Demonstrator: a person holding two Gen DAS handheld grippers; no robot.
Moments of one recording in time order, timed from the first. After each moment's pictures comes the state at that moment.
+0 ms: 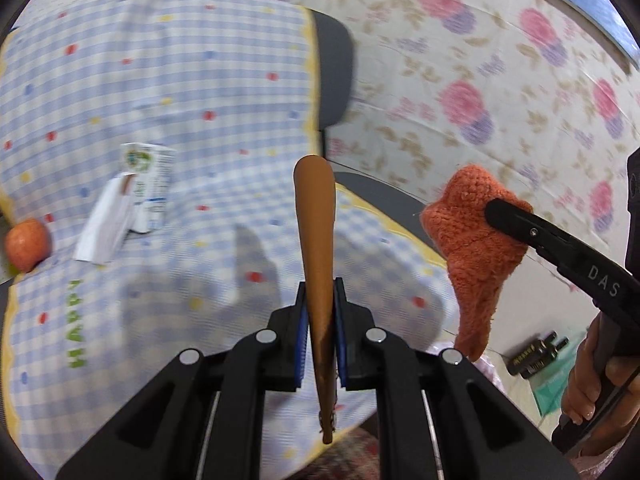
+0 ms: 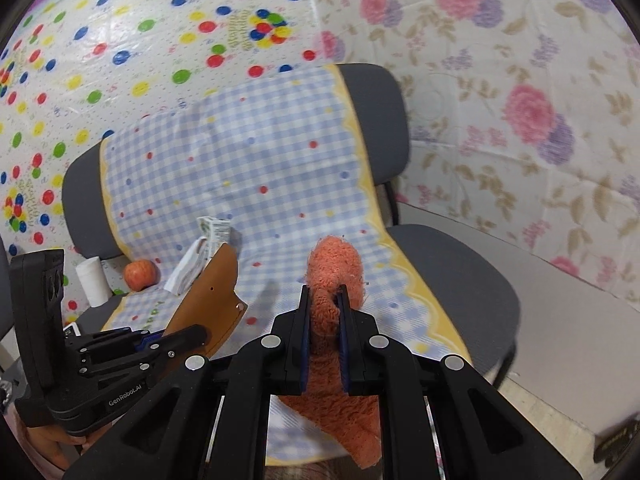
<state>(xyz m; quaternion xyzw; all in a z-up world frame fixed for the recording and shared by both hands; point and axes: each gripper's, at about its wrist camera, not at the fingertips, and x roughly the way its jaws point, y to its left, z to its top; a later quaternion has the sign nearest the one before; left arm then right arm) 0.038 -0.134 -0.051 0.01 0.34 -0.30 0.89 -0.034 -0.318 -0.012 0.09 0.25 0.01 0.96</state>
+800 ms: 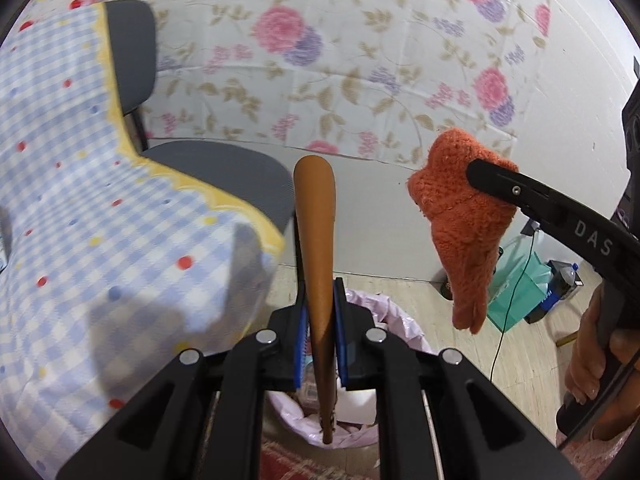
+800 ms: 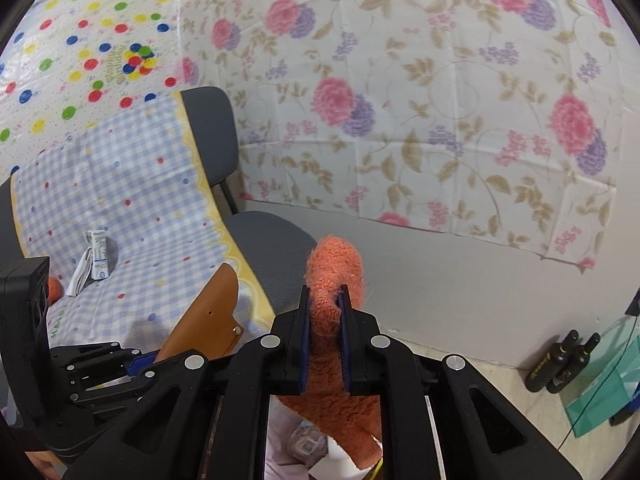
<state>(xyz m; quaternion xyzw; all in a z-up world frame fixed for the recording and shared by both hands) -0.059 -0.277 -0.079 0.11 0.34 -0.48 0.80 -0.174 -0.416 -0.034 0.12 0.24 -0.21 0.94</state>
